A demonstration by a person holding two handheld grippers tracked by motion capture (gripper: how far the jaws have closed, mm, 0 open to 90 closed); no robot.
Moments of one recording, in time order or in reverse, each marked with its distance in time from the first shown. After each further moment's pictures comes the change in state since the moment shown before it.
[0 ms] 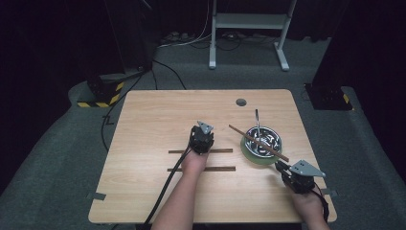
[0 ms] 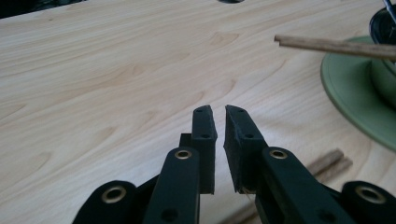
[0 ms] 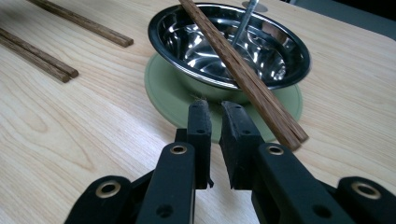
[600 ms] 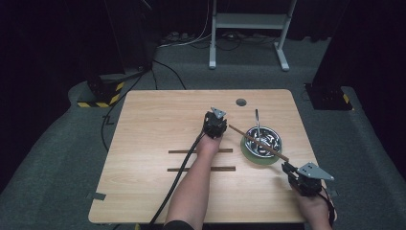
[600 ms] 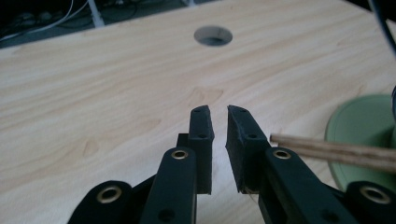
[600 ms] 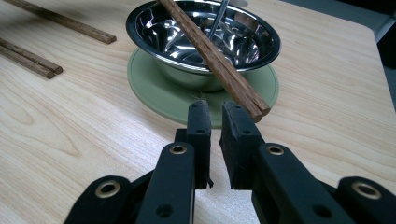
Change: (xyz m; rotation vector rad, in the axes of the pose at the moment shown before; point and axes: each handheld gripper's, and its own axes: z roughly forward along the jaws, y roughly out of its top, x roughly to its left) left arm -0.007 0.038 0.058 -0.062 -0.034 -0.004; right arm -0.009 -0.008 -0.012 -0.009 -0.045 0.042
